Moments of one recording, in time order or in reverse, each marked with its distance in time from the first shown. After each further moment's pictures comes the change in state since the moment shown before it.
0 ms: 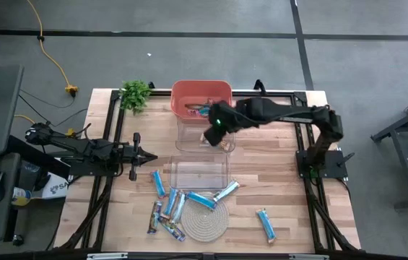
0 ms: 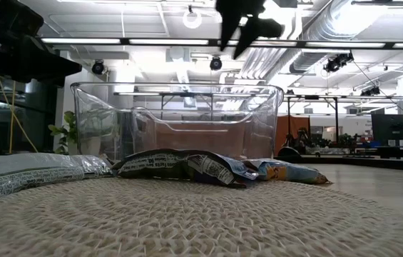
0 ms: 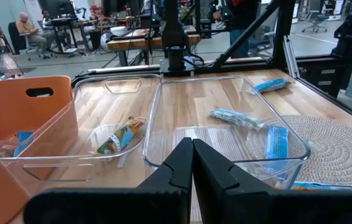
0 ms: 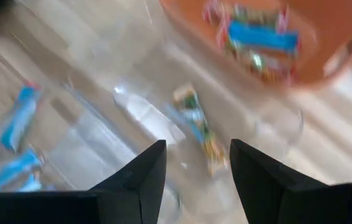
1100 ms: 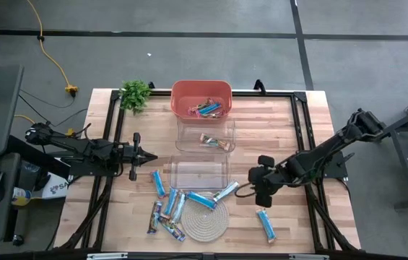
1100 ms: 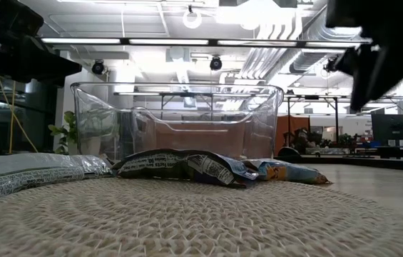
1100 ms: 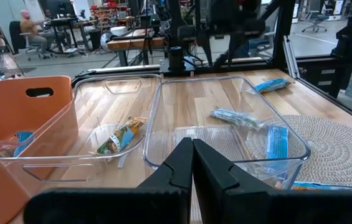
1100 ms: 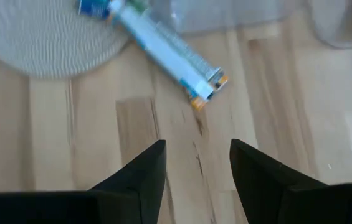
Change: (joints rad) left arm 0.000 0.000 0.000 0.000 0.000 0.000; right arm 0.556 -0.430 -0.979 0.539 -0.029 -0.147
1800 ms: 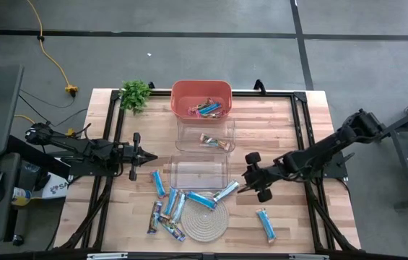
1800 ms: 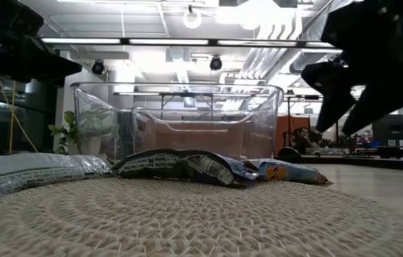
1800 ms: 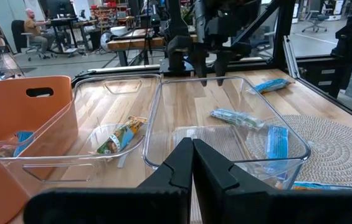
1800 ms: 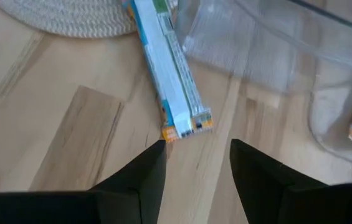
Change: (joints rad) left arm 0.000 0.000 0.000 0.000 0.000 0.000; right arm -0.108 0.011 -0.189 0.368 -0.030 -0.632
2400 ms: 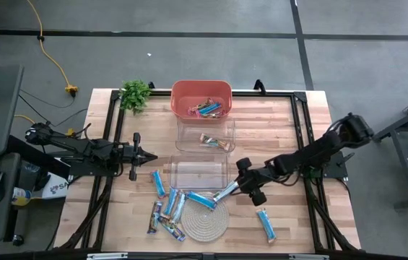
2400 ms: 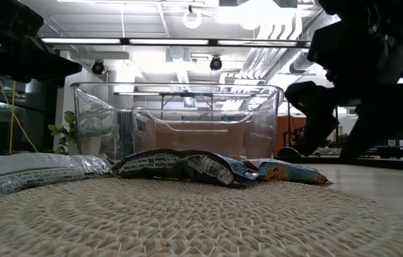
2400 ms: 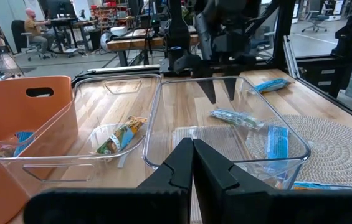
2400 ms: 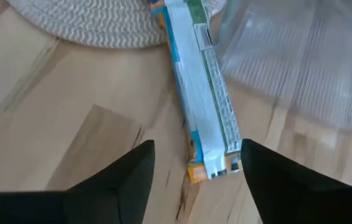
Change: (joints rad) left arm 0.000 0.000 0.000 0.000 0.000 0.000; right arm -0.033 0.169 0.001 0.198 -0.121 -0.081
